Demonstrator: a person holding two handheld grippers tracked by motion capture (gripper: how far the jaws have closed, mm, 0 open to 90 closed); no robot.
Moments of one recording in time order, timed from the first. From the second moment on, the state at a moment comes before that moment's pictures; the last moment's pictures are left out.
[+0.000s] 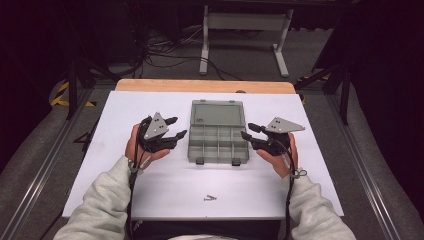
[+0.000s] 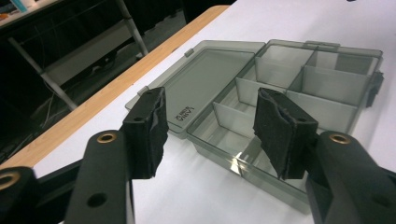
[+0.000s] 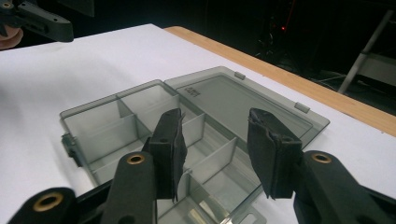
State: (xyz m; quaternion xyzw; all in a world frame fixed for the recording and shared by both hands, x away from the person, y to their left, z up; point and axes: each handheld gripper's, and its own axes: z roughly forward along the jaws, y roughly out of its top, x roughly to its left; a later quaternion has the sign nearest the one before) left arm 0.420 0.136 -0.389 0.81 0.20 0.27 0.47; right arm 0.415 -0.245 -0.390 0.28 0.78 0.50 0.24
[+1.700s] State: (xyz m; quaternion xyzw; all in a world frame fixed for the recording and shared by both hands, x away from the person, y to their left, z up) left arm 0.319 0.221 -0.445 0.81 0.26 0.24 0.47; right arm 0.326 -0.168 -0.443 0.14 0.89 0.42 0.07
